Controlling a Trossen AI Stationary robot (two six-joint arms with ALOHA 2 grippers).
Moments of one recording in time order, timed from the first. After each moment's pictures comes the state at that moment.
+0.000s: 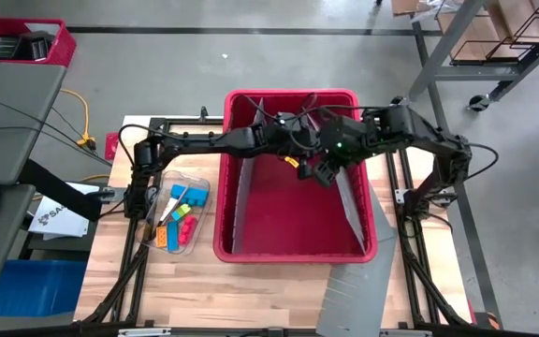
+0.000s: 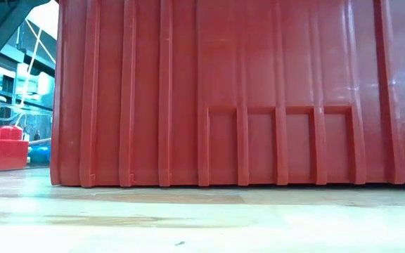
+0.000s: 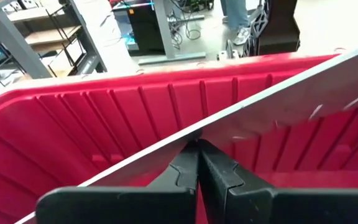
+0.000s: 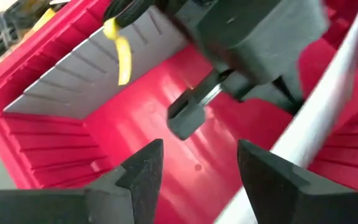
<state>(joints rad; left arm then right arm) 0.23 2.02 1.73 -0.09 0.06 0.24 -0.01 1.67 2.16 -1.57 0.17 0.65</state>
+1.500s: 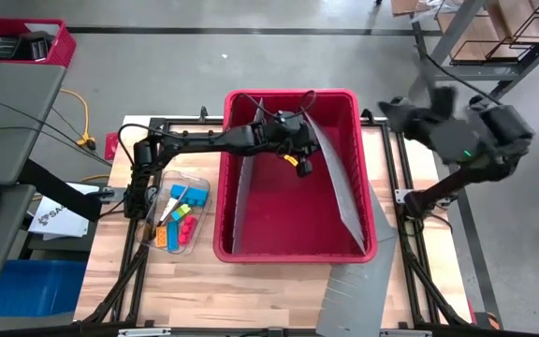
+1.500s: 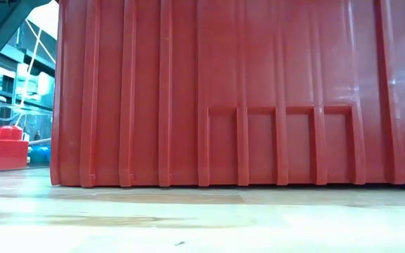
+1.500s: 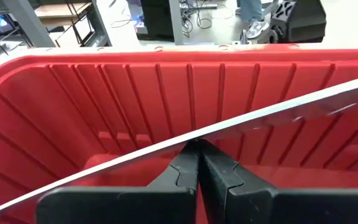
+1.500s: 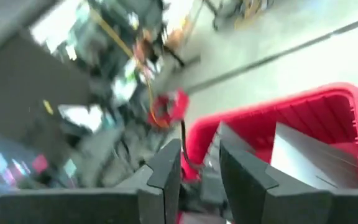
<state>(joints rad) 0.25 2.02 1.73 -0.14 0.03 0.16 0.33 1.31 2.11 -1.48 1.13 1.45</state>
